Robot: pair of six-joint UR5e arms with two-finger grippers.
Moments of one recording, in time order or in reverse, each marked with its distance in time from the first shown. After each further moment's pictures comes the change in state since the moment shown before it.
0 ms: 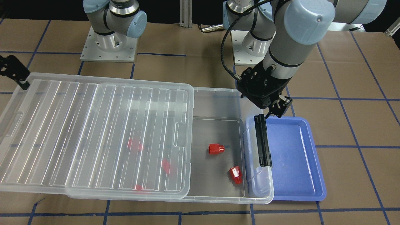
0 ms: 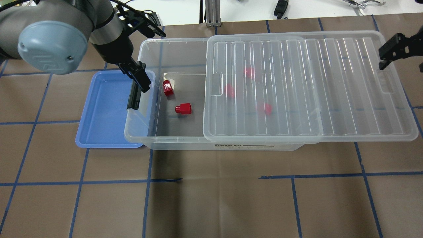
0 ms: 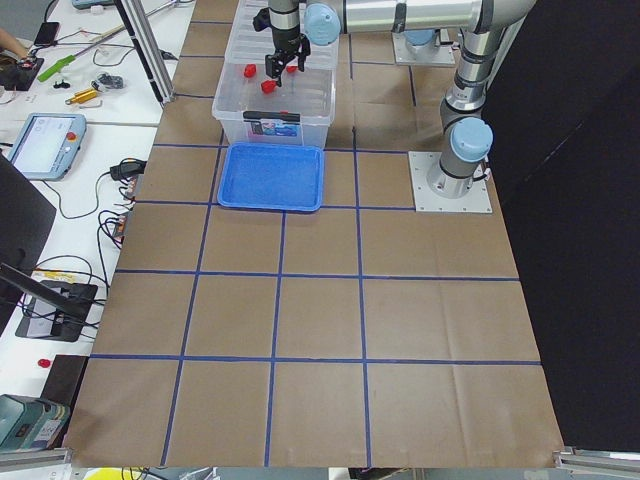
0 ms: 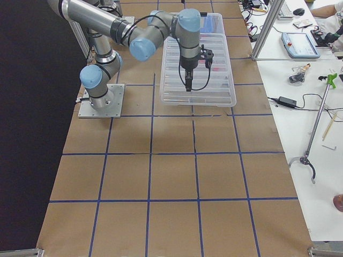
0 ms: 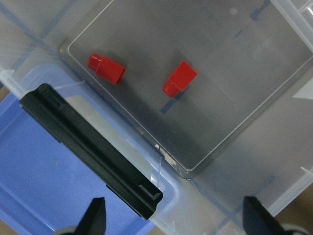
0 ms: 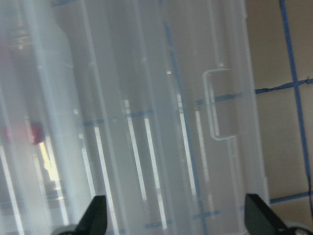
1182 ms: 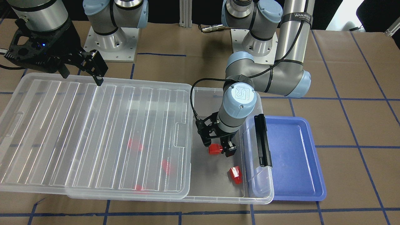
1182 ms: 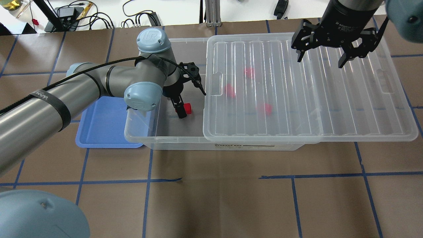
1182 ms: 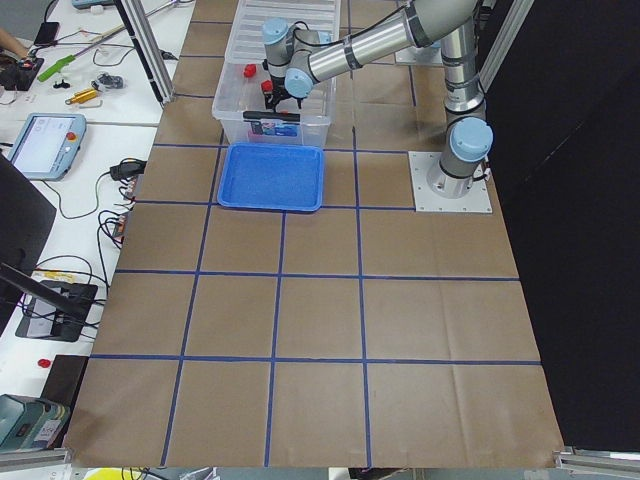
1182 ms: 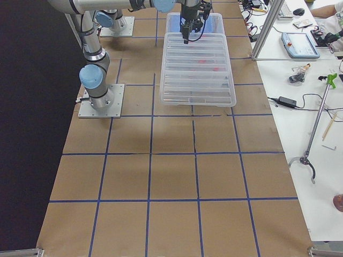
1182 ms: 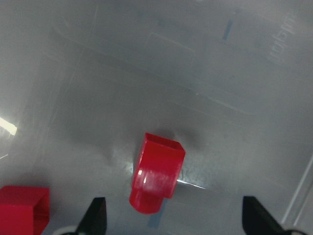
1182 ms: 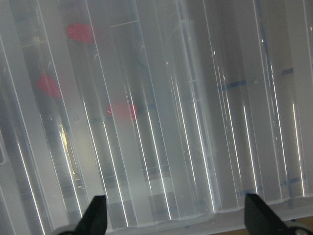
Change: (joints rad) left arm -0.104 -0.303 -0.153 0.422 -0.022 0.212; right arm 0.317 0.046 -0.097 0.078 0.000 0.345
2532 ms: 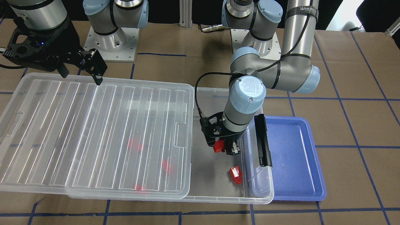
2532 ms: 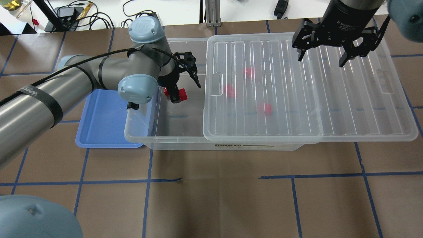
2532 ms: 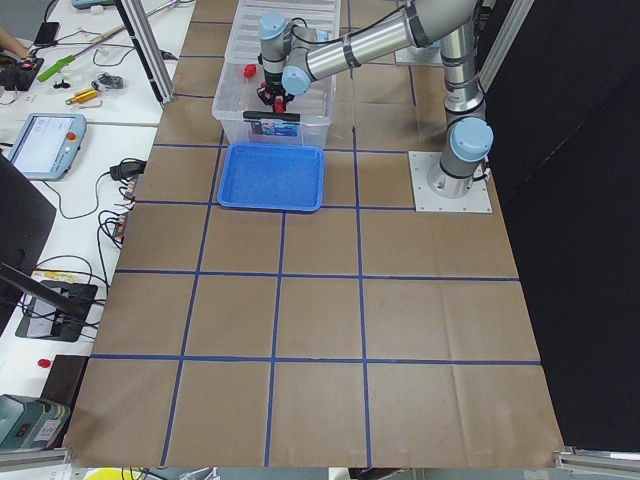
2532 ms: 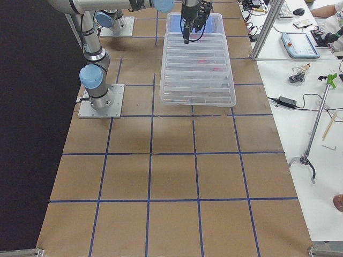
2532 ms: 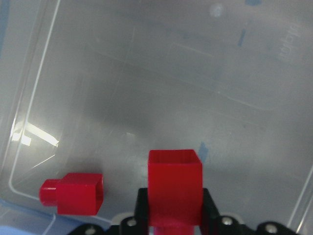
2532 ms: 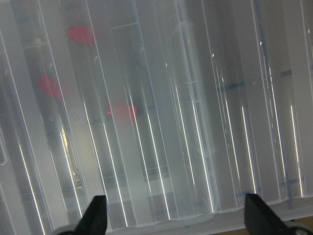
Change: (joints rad) left arm 0.032 0.094 0.061 -0.063 0.012 0.075; right arm -0.005 -0.002 0.002 -0.002 0.002 -0.003
